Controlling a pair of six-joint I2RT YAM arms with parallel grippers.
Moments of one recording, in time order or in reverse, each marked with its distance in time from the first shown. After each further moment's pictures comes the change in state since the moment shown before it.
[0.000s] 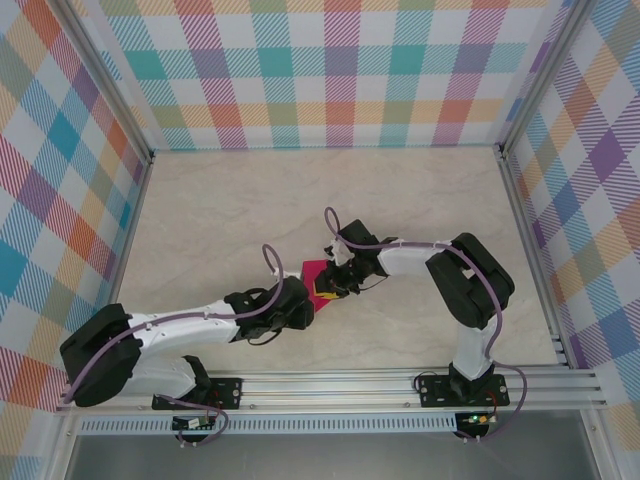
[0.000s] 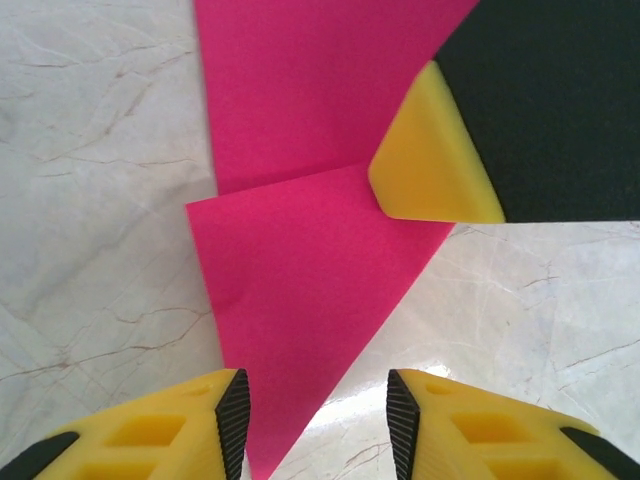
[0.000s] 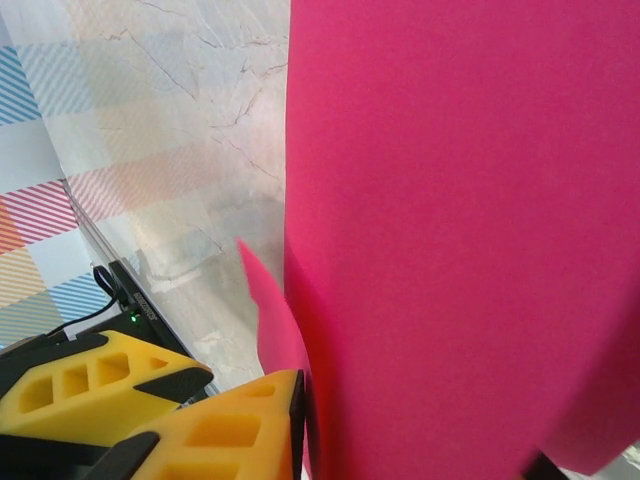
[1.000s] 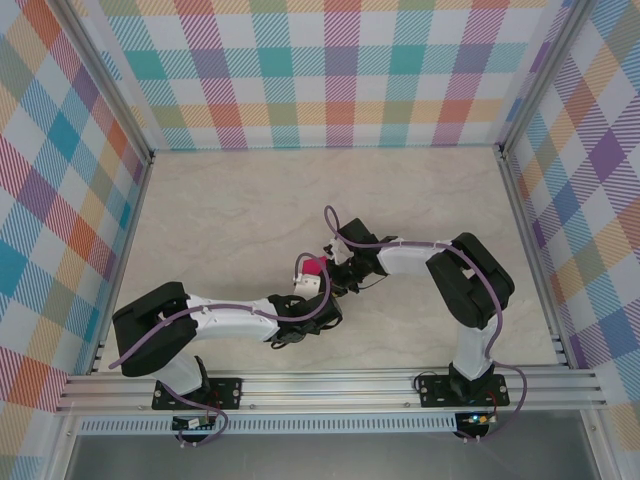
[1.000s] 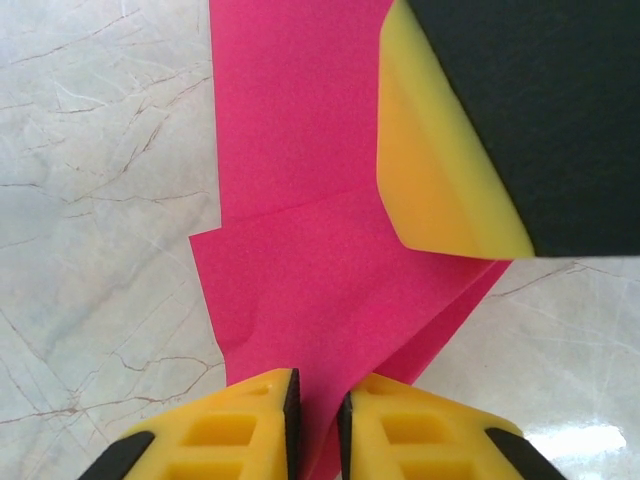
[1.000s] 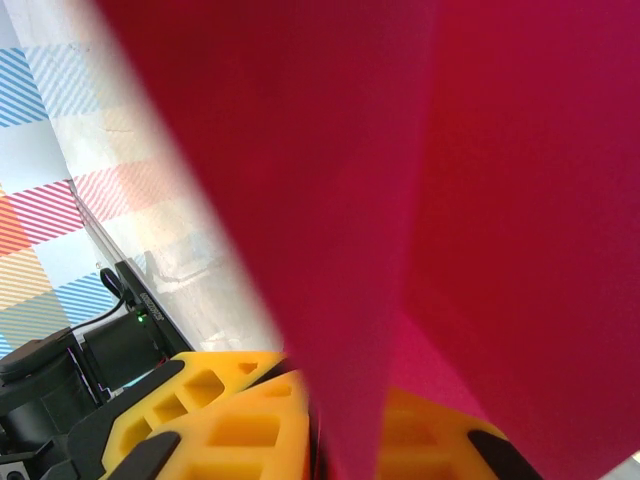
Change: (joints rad) left arm -0.142 0.286 0.159 -0.101 -0.306 -0.059; right arm 0.000 0.000 0.012 -0.006 -0.004 0.005
